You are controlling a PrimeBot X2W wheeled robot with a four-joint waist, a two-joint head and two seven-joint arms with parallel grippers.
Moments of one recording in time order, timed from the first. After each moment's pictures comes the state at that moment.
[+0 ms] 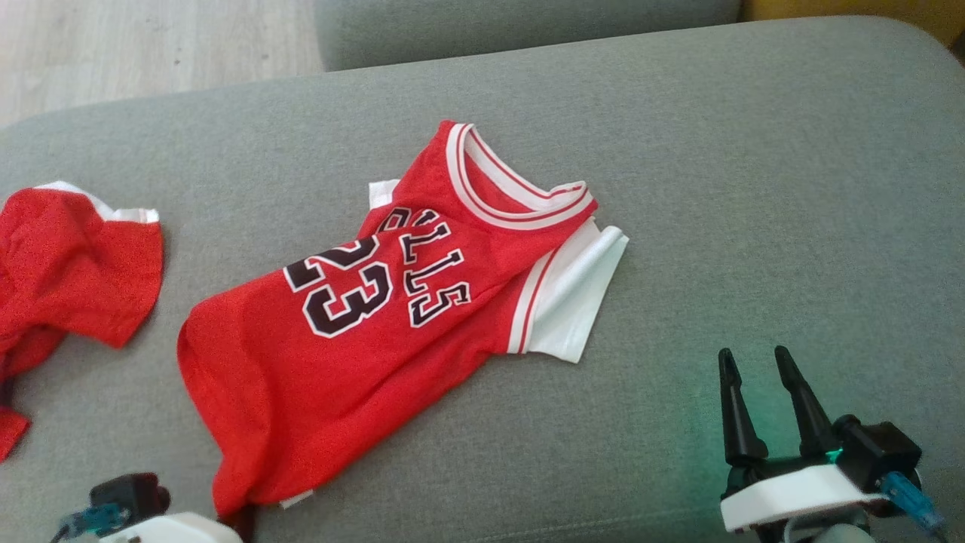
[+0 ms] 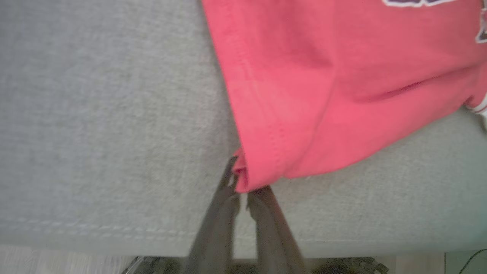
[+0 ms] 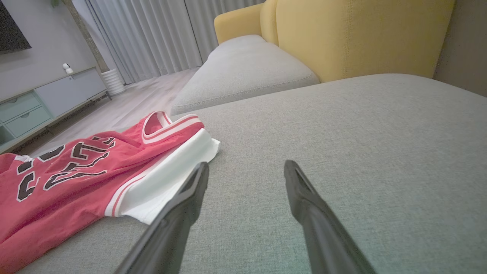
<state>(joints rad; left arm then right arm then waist) 0.25 0.51 -0.41 -0.08 -0.93 0.41 0.18 0.08 -0.04 0.07 0.22 0.22 0.12 -0.25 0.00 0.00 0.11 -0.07</state>
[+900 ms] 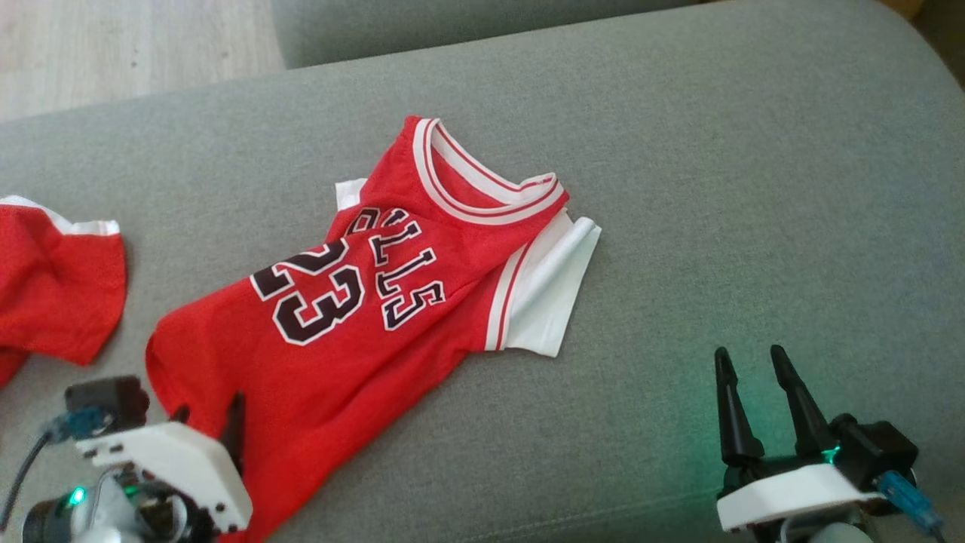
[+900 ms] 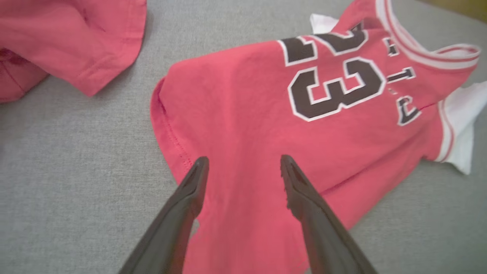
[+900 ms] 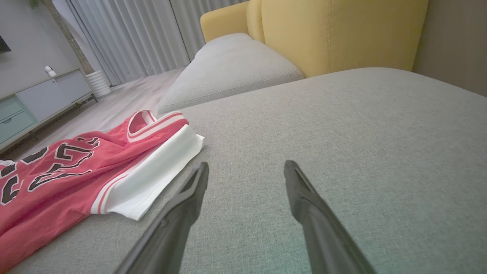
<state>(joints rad) 0.09 0.59 -0.43 -0.22 -0.79 0.52 0.24 0.08 -0.04 0.08 0.22 0.23 0.12 -0.25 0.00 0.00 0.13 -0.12</state>
